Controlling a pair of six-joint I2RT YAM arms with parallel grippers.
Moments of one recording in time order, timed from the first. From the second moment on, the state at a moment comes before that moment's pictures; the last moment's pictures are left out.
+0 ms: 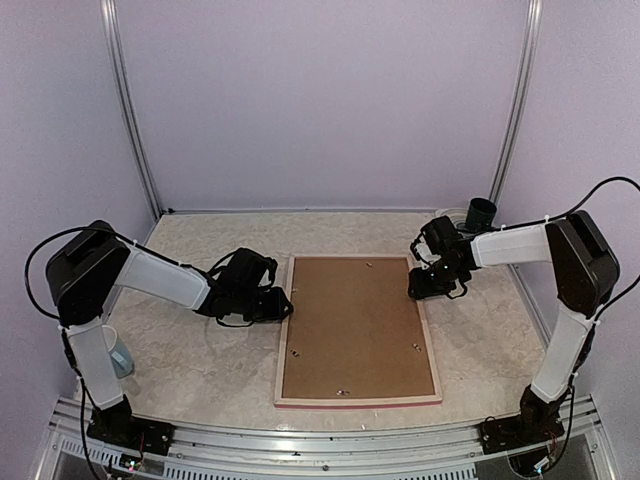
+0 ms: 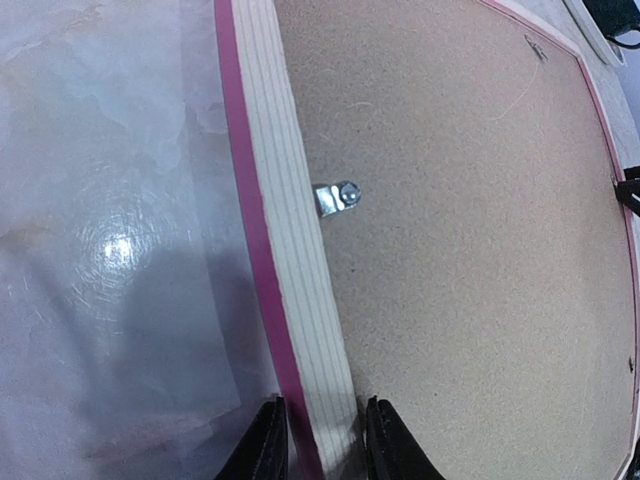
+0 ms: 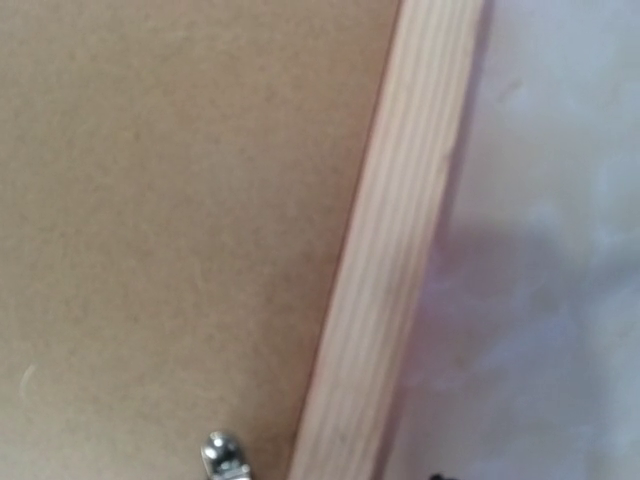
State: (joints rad) left arm -0.72 1.86 0.92 0.13 0.05 -0.65; right arm 0.42 1.82 1.09 -0.33 0.00 0.20
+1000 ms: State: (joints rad) left arm -0.72 1.87 0.93 0.15 0.04 -0.65; right arm 0.42 1.83 1.09 -0.32 0.03 0.19
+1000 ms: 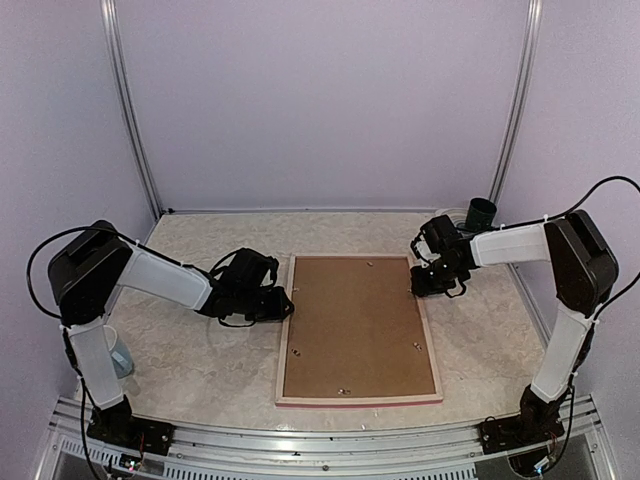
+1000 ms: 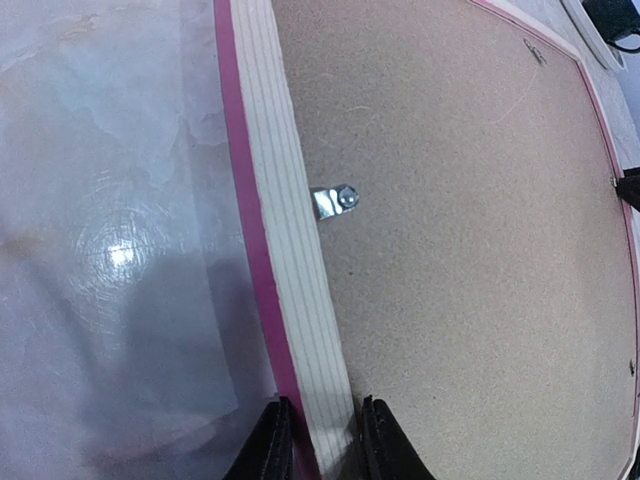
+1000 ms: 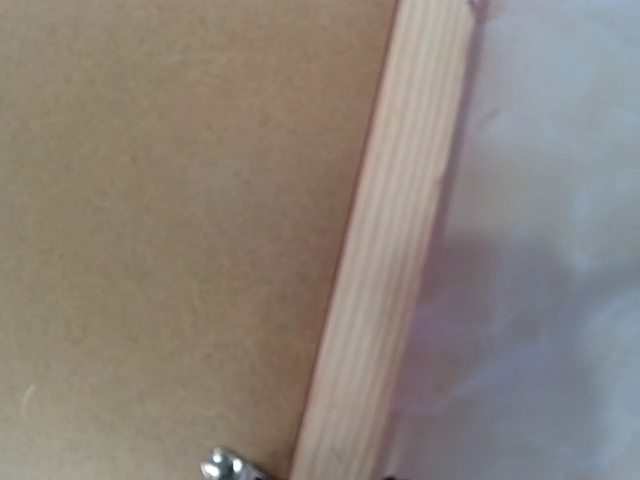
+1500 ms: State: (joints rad) left arm -0.73 1.88 0.94 0.14 0.02 -0.65; right arm 0.45 1.86 1.15 -0.37 0.12 0.18
